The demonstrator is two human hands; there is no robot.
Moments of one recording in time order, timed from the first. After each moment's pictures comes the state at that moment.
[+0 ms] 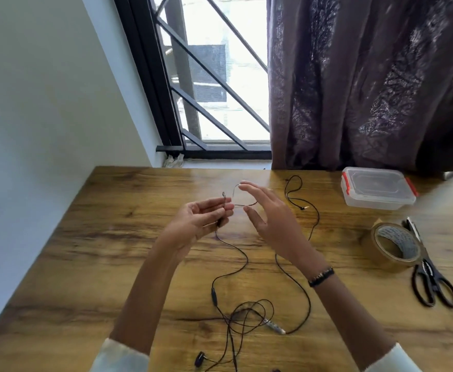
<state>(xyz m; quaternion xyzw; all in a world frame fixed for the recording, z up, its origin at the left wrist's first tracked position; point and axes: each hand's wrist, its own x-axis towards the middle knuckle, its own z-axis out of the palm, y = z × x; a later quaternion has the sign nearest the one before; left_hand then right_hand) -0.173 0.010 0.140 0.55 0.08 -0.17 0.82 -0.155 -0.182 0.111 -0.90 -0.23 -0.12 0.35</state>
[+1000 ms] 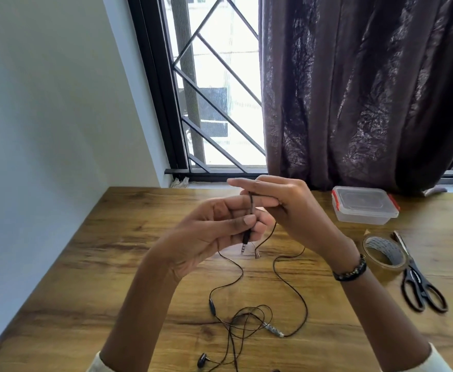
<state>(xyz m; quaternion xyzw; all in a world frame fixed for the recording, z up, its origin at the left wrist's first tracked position) -0.256 -0.016 0.235 0.53 -0.21 -0.24 0.78 -0.206 -0.200 0.223 -0.80 -0.42 -0.20 0.37</state>
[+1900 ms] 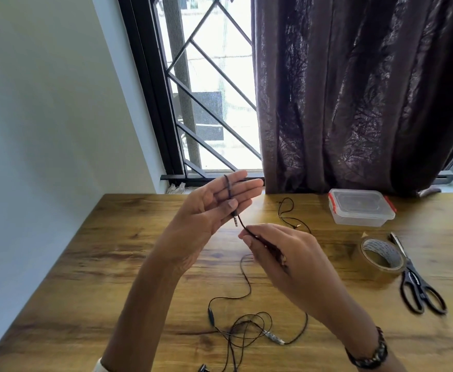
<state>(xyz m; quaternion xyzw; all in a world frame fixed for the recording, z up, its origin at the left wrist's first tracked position) -0.239 -0.018 0.237 0.61 -0.21 -0.08 0.76 -0.272 -0.191 0.204 -0.87 -0.29 -0.20 0.36</state>
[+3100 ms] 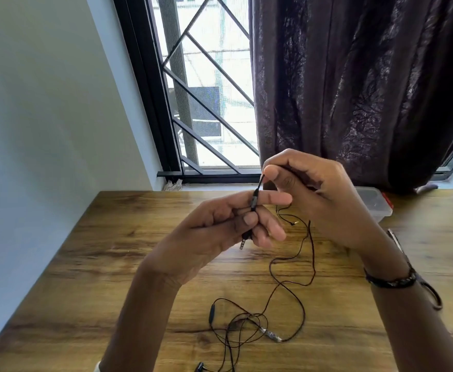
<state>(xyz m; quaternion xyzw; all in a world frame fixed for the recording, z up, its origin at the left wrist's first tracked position) -0.253 -0.027 0.243 0.57 -0.35 -0.17 0.72 -0.228 -0.217 0.269 -0.79 -0.34 -0.18 0.47</state>
